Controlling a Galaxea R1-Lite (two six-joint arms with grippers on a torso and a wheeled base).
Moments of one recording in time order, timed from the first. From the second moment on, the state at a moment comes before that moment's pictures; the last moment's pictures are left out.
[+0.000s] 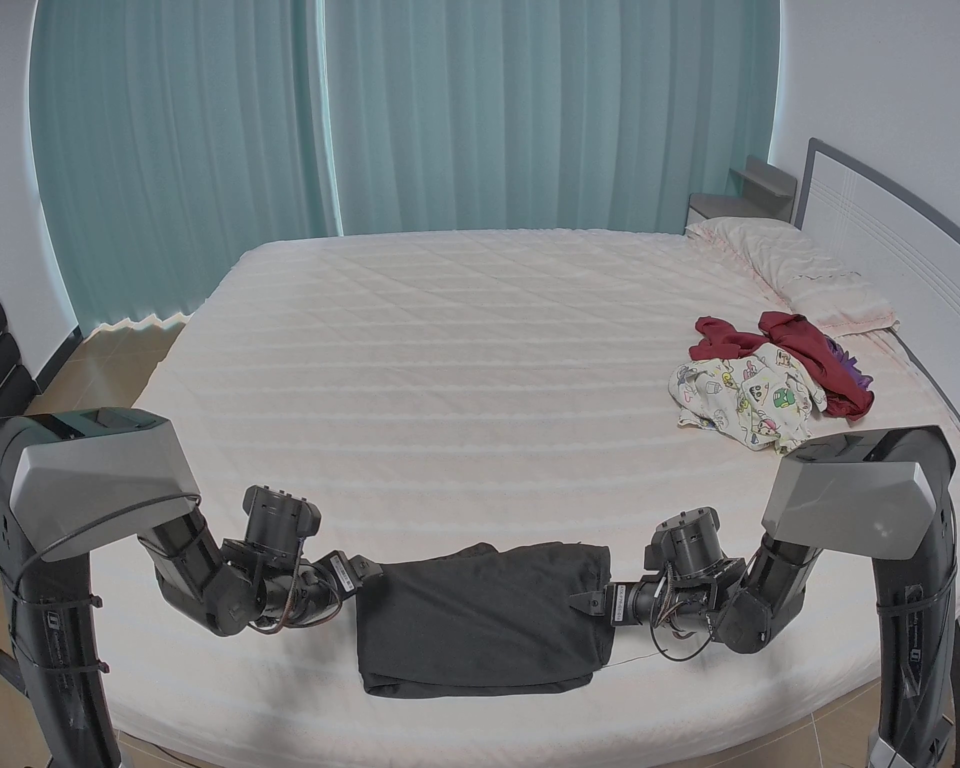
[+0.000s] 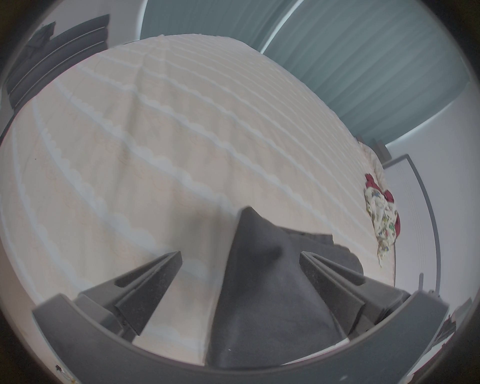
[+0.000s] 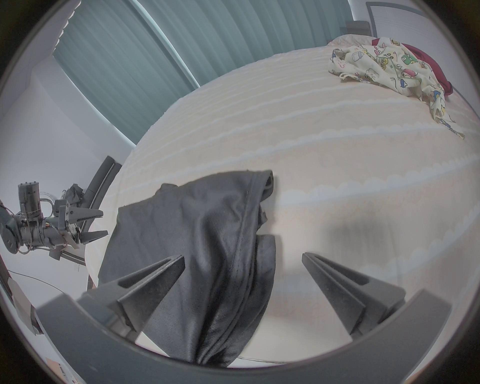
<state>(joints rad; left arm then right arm) -0.30 2.24 -0.68 -0.70 -0.02 -0.80 0.46 2.40 -0.71 -0.93 0.06 0.45</state>
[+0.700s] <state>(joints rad) -0.42 2.29 -0.64 -0.78 0.08 -0.74 0.52 2.46 -0.71 -1.03 0.06 0.49</state>
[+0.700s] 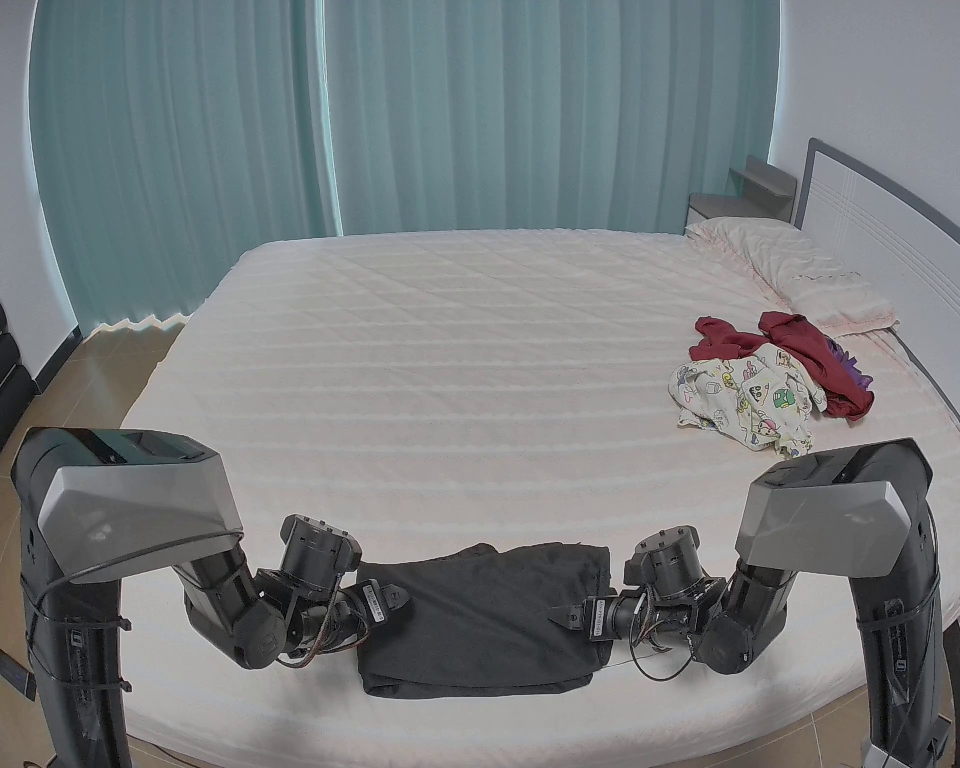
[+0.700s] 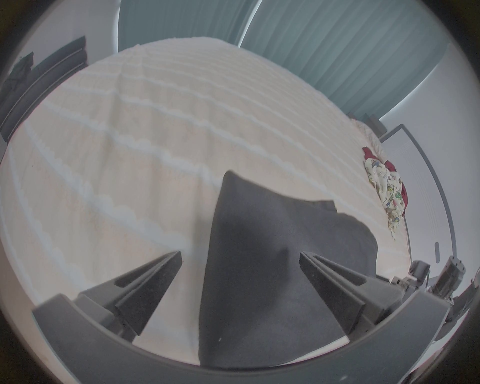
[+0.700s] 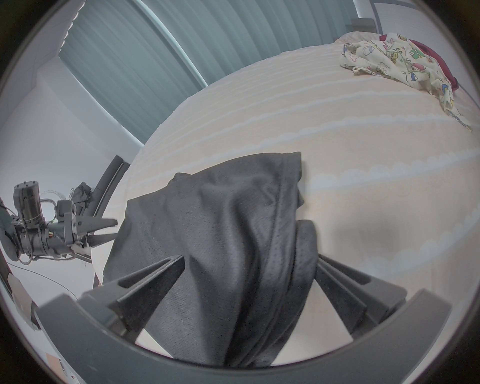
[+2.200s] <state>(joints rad) -0.48 2.35 -0.64 -0.89 0.11 -0.76 0.58 2.50 -0.73 -1.06 0.07 0.54</state>
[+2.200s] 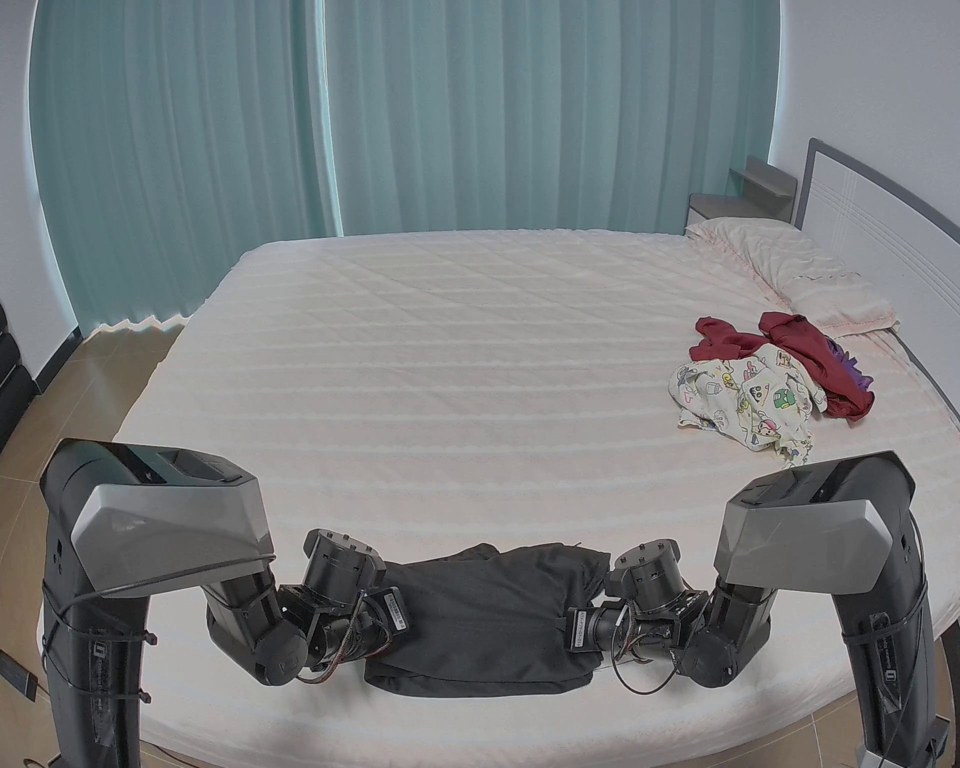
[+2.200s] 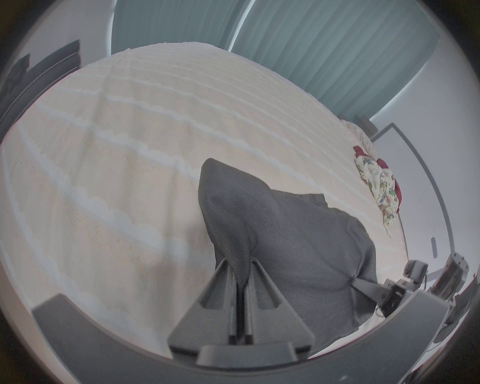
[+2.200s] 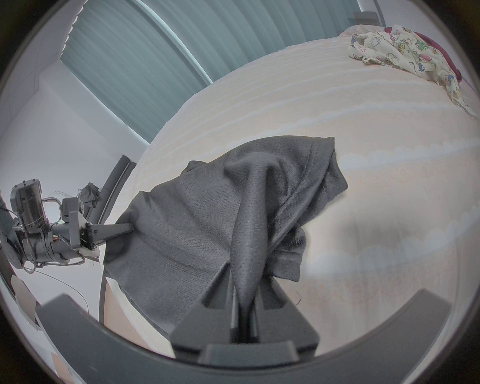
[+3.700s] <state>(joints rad) -0.38 2.32 -0.59 -0.88 0.16 -0.73 0.62 2.54 -0.71 -1.16 0.12 0.52</state>
